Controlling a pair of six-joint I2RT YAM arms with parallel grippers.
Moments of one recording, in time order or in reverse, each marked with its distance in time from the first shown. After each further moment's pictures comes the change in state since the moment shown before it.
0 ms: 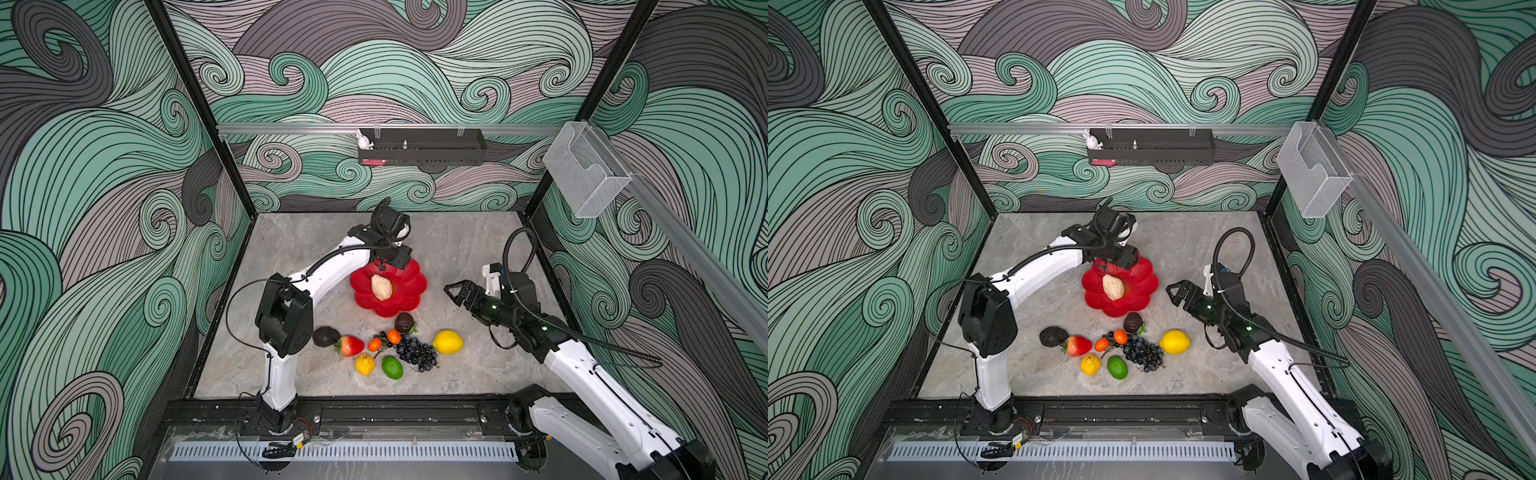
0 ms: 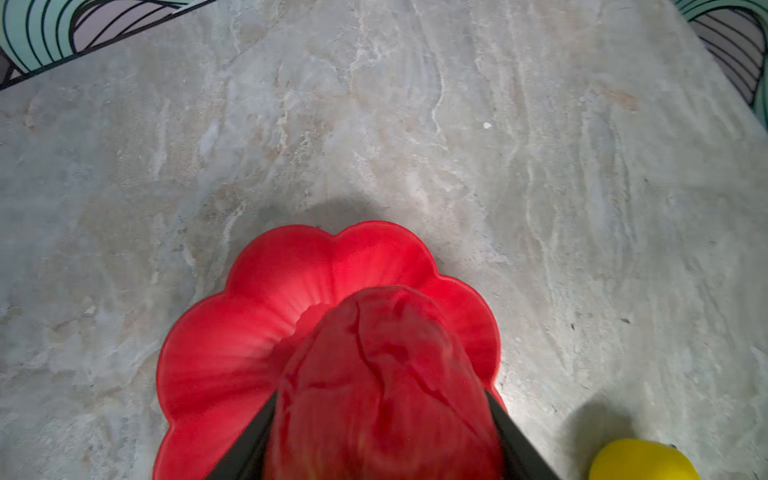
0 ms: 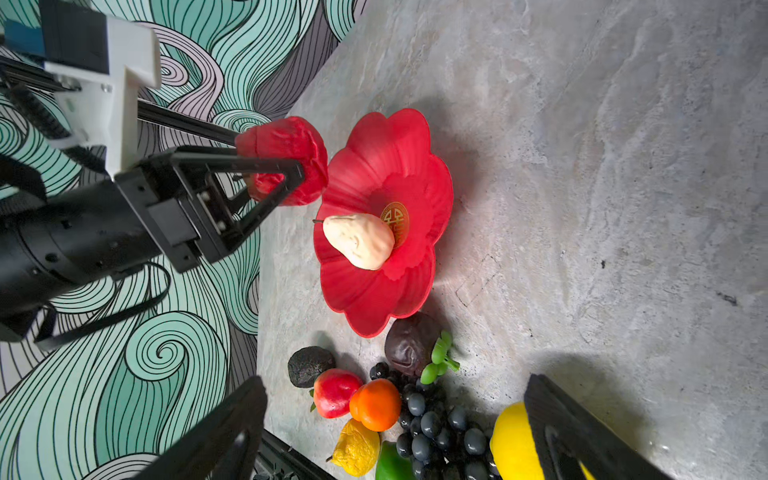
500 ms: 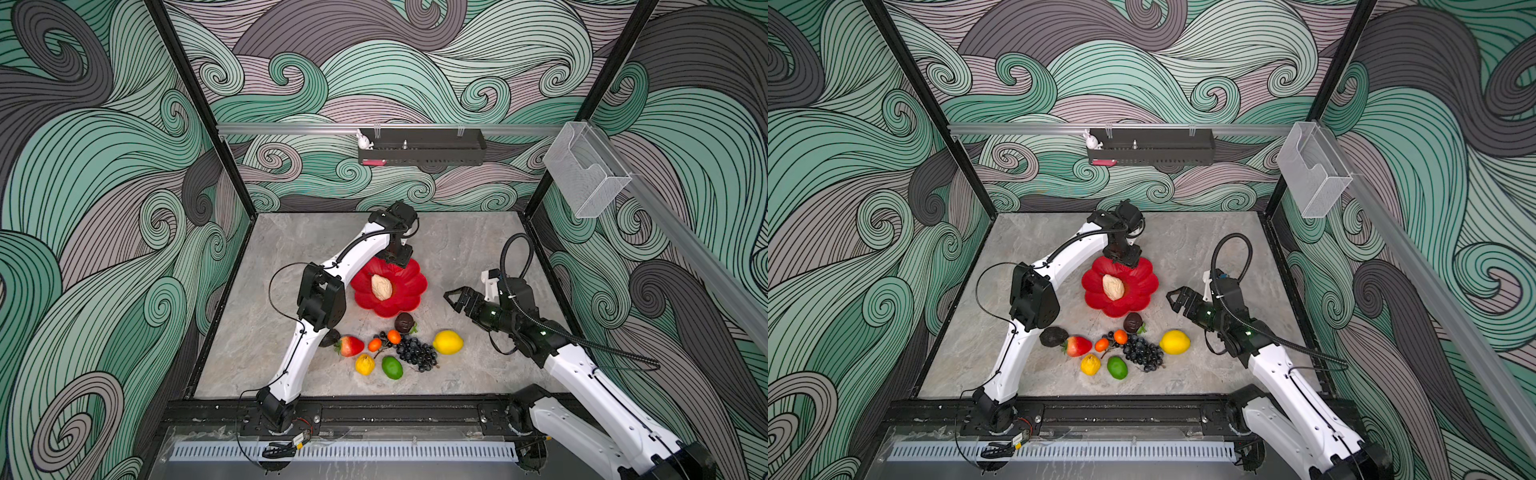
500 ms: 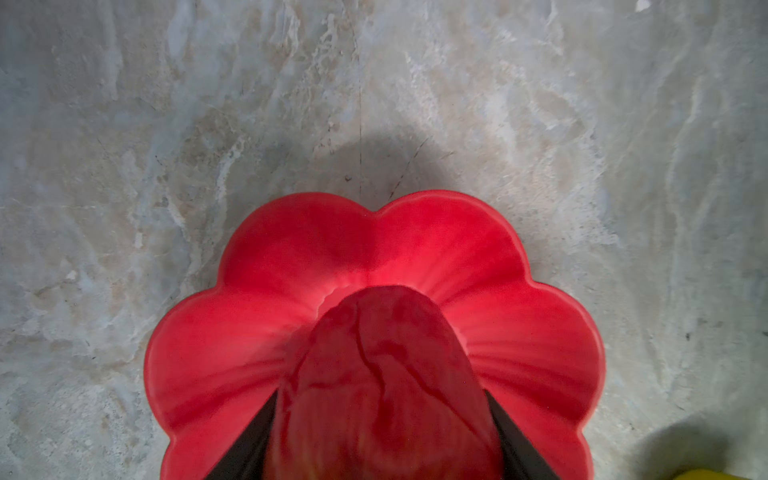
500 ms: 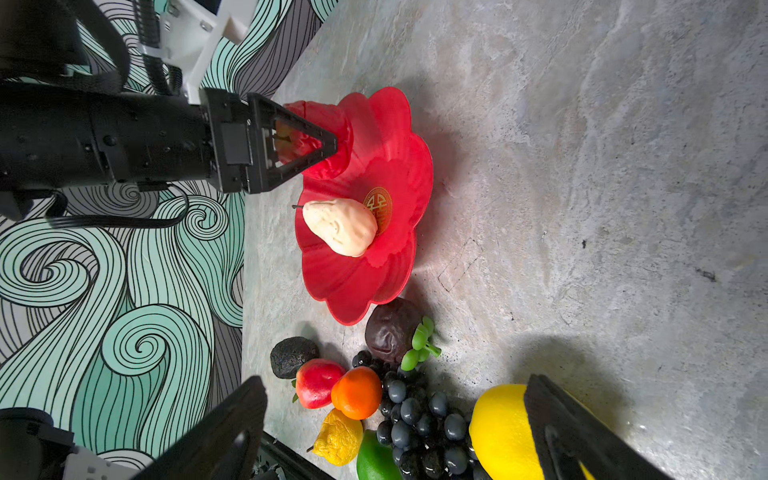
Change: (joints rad) left arm 0.016 0.382 0.500 -0.424 -0.063 -0.005; right arm 0.018 -0.025 -0.043 -0.011 0.017 -0.011
